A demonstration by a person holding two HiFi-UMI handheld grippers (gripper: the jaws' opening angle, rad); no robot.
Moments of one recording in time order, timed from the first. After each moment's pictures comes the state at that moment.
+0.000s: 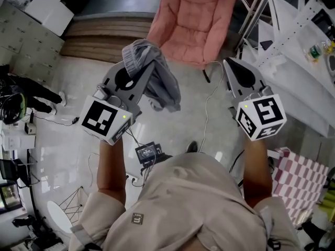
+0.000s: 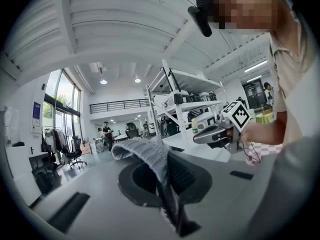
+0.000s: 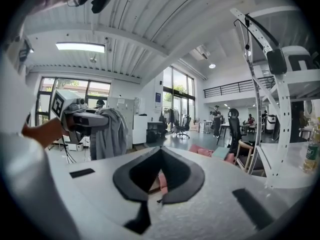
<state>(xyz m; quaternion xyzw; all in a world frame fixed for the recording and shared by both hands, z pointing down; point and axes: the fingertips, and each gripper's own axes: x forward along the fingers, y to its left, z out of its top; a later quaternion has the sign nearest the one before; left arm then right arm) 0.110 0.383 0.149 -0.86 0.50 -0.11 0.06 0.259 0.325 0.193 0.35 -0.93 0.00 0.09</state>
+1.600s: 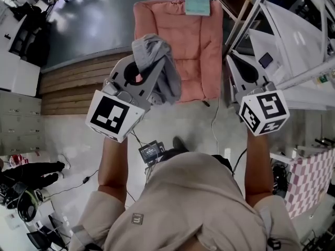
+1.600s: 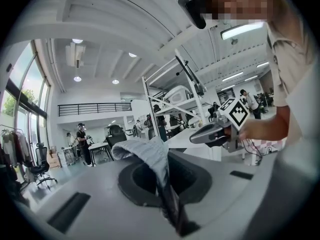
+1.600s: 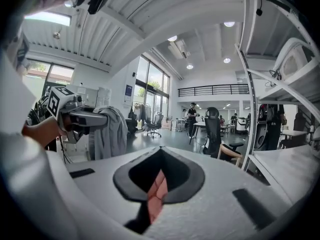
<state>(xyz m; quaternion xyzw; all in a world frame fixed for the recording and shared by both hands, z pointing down) 0.000 -0.020 0.181 -0.93 0.34 -0.12 0.08 0.152 -0.036 0.210 0.50 -0.86 0.01 0.10</state>
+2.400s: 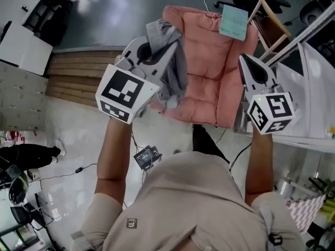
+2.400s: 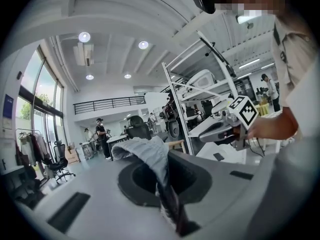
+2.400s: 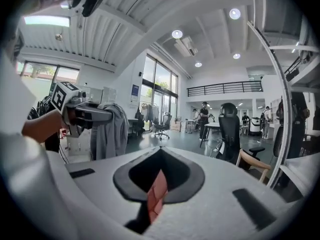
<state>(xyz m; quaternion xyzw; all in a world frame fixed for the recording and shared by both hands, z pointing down) -0.070 -0.229 0.192 -0.89 0.42 -0.13 0.10 0.090 -0.241 0.237 0.45 -0.89 0.01 0.10</state>
